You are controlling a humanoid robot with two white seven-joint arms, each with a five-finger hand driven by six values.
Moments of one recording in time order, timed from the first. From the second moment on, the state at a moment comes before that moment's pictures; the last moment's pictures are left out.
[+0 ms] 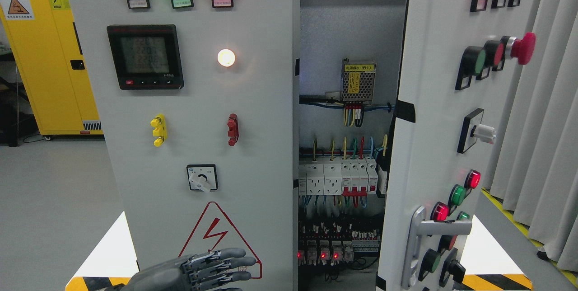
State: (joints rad) left arm -0.51 0.61 -0.25 -1.68 1.12 0.52 -0.89; right arm 0.00 -0.04 0.14 -0.08 -0.06 0.06 0.04
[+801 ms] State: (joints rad) left arm -0.92 0.40 -0.28 -1.54 1.14 0.72 -0.86; right arm 0.00 -0.04 0.13 -0.08 -0.06 0.06 0.04
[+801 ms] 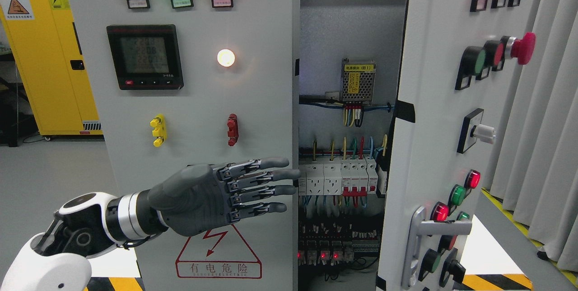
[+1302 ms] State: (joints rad) left arm -1.07 0.25 -0.32 -1.42 1.13 0.78 -0.85; right arm 0.00 -0.04 0.13 -0.08 -0.06 0.06 0.04
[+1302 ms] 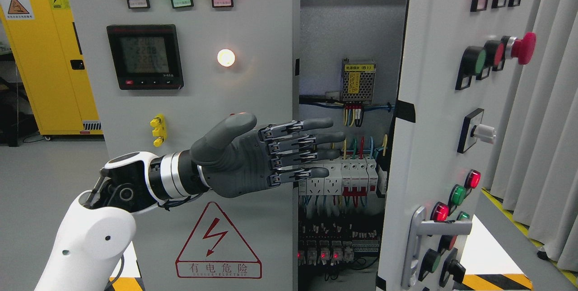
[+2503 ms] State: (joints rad) left arm -1.14 -0.02 -0.35 -1.34 0.94 0.78 -0.79; right arm 0.00 -0.03 0.13 -0.08 -0.06 0.06 0.04
